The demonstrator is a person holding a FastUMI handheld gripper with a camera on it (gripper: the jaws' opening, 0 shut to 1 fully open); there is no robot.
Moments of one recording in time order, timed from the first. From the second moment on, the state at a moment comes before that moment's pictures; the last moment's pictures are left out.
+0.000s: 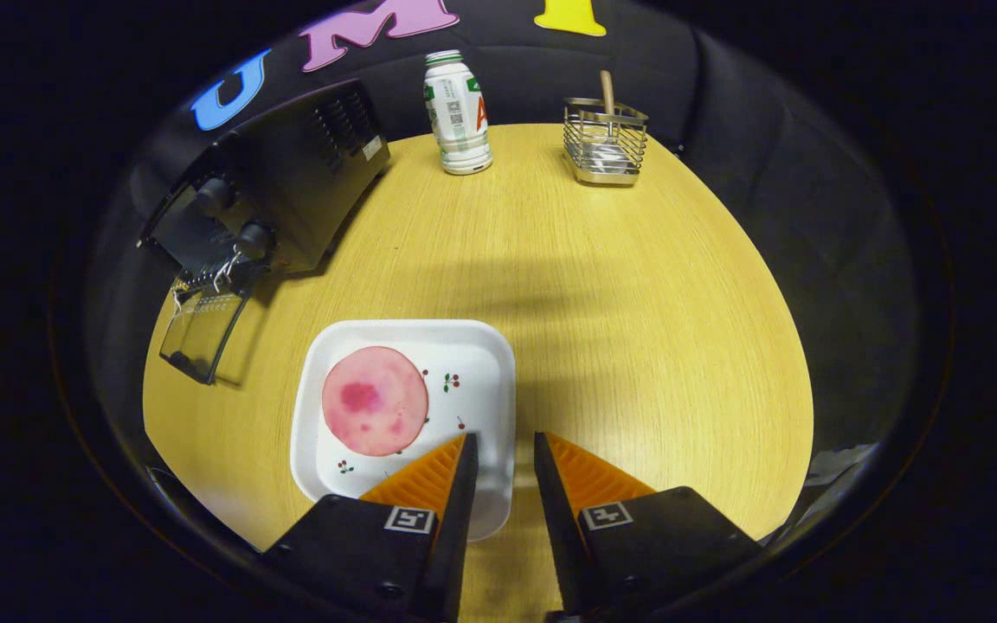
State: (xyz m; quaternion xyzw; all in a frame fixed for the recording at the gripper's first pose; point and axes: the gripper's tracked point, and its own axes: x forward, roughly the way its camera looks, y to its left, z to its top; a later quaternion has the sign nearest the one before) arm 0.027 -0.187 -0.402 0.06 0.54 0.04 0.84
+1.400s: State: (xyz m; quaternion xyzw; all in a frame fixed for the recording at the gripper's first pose) arm -0.019 -0.154 -0.364 0.27 0.55 0.05 0.79
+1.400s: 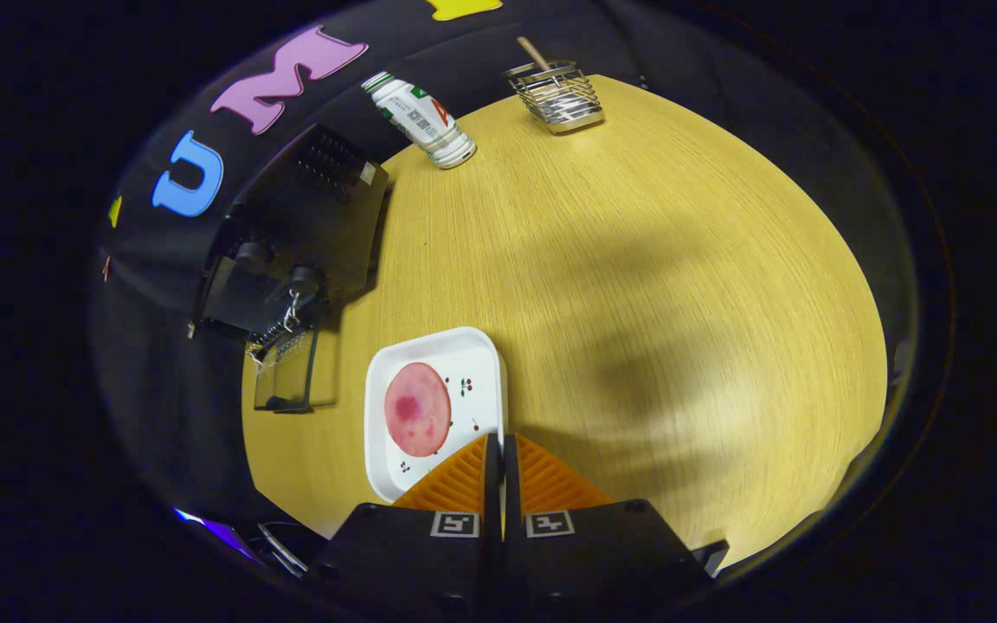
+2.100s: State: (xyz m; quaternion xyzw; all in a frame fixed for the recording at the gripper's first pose) arm -0.069 -0.139 -0.314 0.49 0.45 -0.06 0.74
